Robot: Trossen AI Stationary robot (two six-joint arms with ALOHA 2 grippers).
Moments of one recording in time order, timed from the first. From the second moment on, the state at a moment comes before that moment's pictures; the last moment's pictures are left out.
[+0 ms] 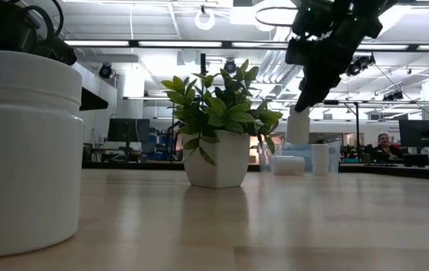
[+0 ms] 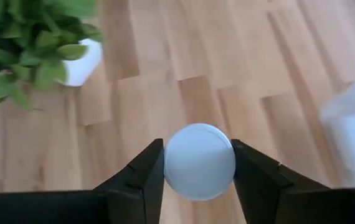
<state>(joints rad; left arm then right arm) 0.15 0.27 0.01 0.03 -0.13 -0.18 -0.36 1.28 0.87 -0.53 -0.15 -0.07</state>
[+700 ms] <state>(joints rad) 0.15 0.27 0.01 0.04 -0.14 -0.18 -0.75 1.28 0.87 -0.36 -0.17 -0.26</state>
